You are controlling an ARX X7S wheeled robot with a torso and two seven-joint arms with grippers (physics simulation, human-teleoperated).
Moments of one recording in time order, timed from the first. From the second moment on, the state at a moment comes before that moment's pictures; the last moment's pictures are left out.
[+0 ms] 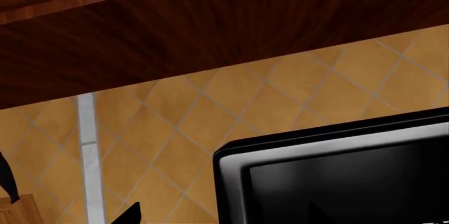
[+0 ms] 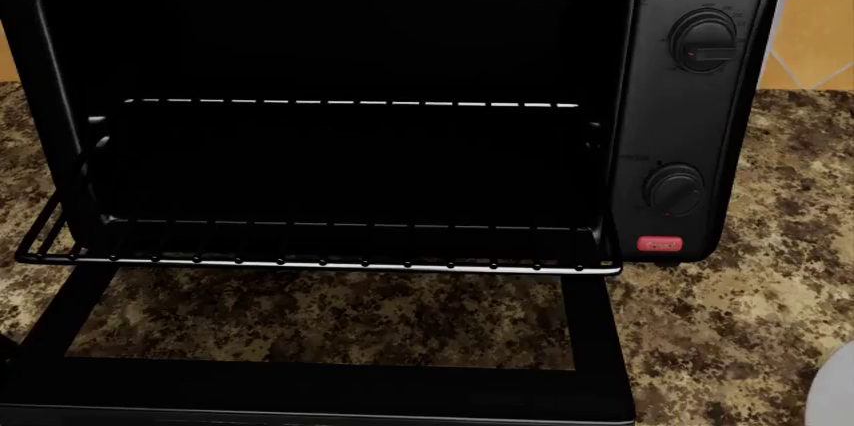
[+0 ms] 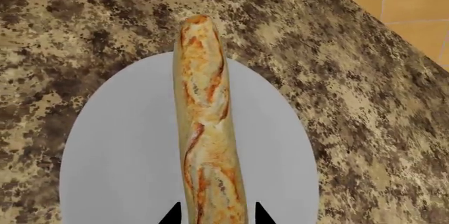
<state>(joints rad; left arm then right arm) -0.32 -0.95 0.31 0.97 -0.72 -0.42 -0.92 -0.45 1.23 0.98 -0.18 0.31 0.78 -1.08</state>
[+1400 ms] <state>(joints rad) -0.32 -0.96 0.32 0.96 -0.72 -0.39 -0.92 -0.31 1.54 1.18 -0.26 0.60 0.78 -1.15</state>
